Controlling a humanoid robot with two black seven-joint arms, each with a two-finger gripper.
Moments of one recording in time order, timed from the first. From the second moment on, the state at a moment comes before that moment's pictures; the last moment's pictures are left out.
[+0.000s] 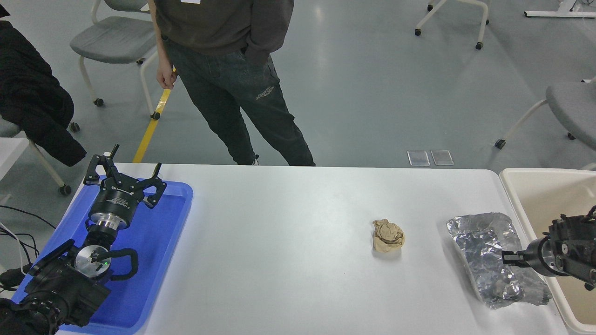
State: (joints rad) left arm -0.64 0.20 -0.88 -0.20 -0.21 -0.79 -0.30; right arm 0.91 -0.56 -0.62 0.60 -0.93 0.25 0.05
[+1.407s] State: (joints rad) left arm -0.64 0.20 -0.88 -0.20 -0.21 -0.79 -0.30; right arm 2.35 -0.62 -1.38 1.32 -0.56 0.76 0.03
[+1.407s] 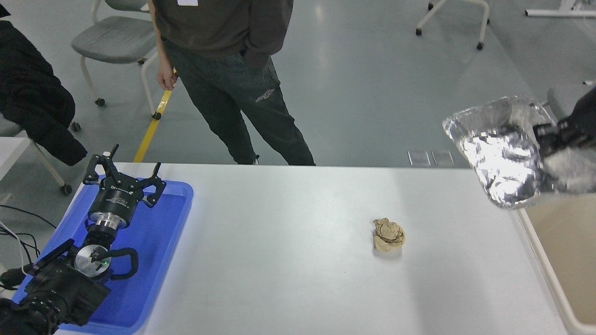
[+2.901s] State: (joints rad) left arm -0.64 0.20 -0.88 -0.20 -0.21 -0.79 -0.30; right arm 0.89 -0.75 -0.54 0.35 -0.95 0.16 0.04
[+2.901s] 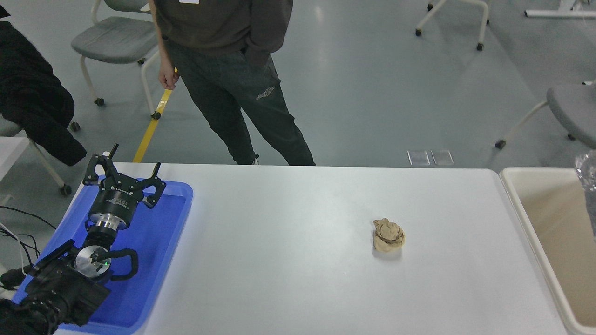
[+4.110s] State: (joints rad) left arm -0.64 0.20 -0.88 -0.20 -0.21 -0.79 -0.30; right arm 1.47 -0.74 -1.02 0.85 -0.86 0.24 0.02
